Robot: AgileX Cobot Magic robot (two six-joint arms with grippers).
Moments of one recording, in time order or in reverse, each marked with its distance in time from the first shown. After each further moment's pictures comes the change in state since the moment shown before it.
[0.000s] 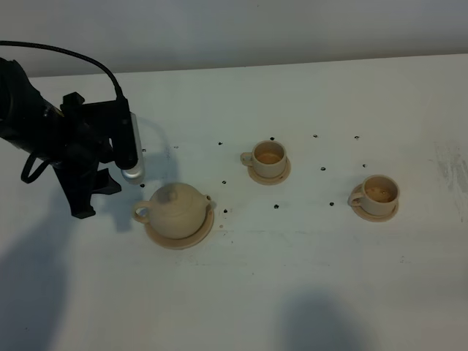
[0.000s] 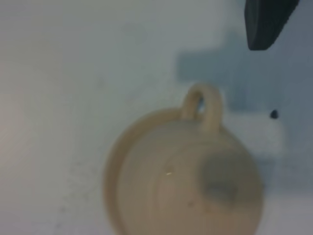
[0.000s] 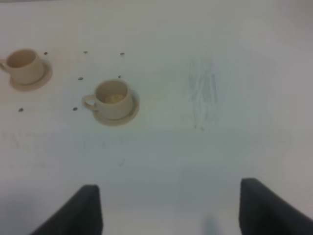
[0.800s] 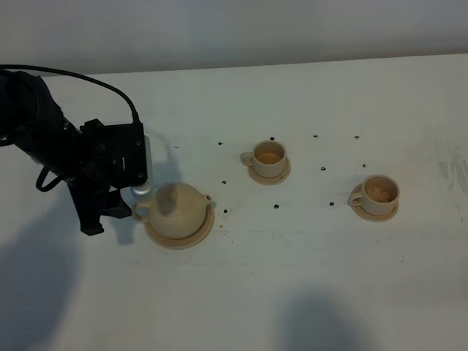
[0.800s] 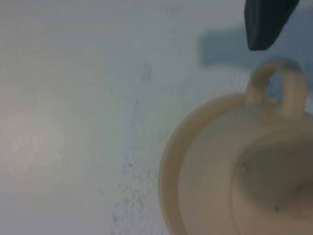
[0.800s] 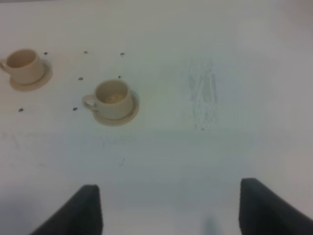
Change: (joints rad) left arm 0.000 0.104 0.000 -0.048 0.033 0.069; right arm 0.000 0.000 0.000 0.000 0.000 0.000
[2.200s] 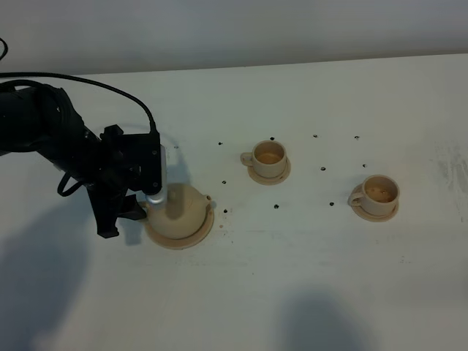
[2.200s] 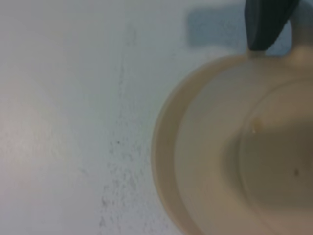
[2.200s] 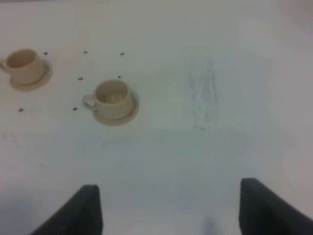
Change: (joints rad) left arm -0.030 0.068 -0.001 -0.035 -0.084 0.072; right arm 0.000 0.000 0.000 0.000 0.000 0.000
